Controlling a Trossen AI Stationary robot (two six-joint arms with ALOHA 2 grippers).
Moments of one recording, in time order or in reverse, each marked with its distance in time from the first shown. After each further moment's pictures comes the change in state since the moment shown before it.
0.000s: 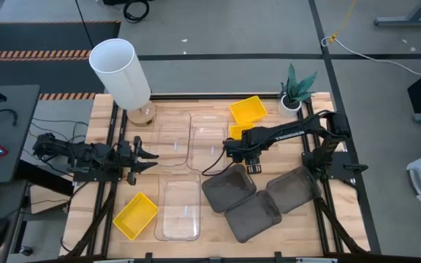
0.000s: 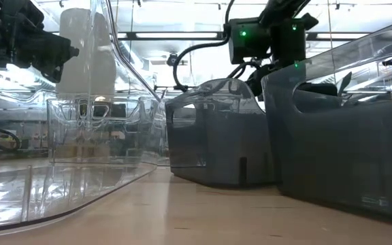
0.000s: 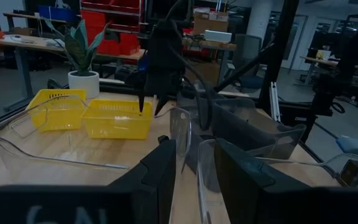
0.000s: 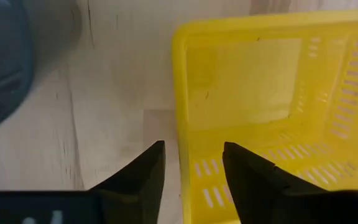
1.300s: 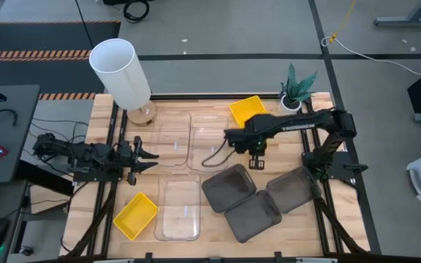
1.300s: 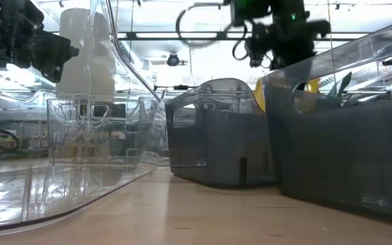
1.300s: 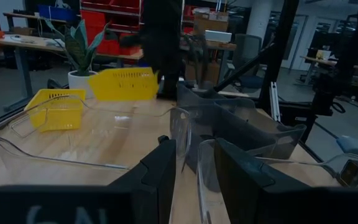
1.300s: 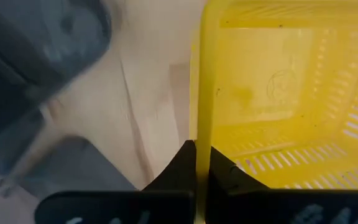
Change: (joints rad) left arm 0.000 0.000 0.000 0.001 0.000 0.000; right arm -0.033 -0.076 0.254 -0.367 -0.143 0.191
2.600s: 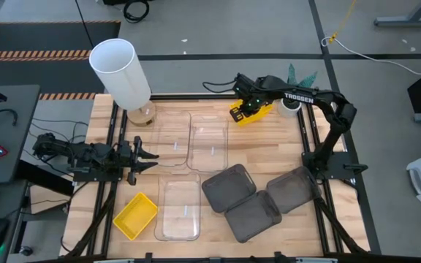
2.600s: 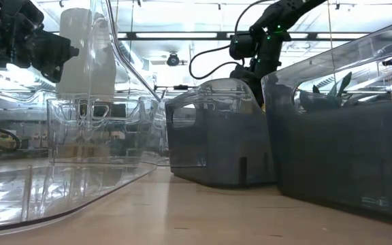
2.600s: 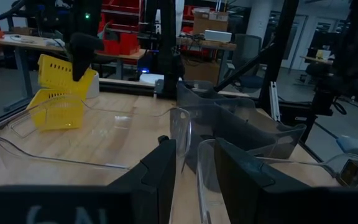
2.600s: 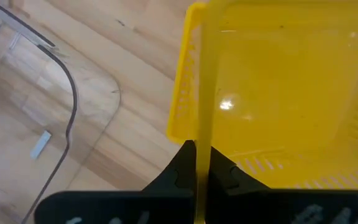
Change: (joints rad) left arm 0.000 0.000 0.000 0.000 0.000 0.000; right arm -0.502 0.025 -0.022 0.403 -0.045 0.366
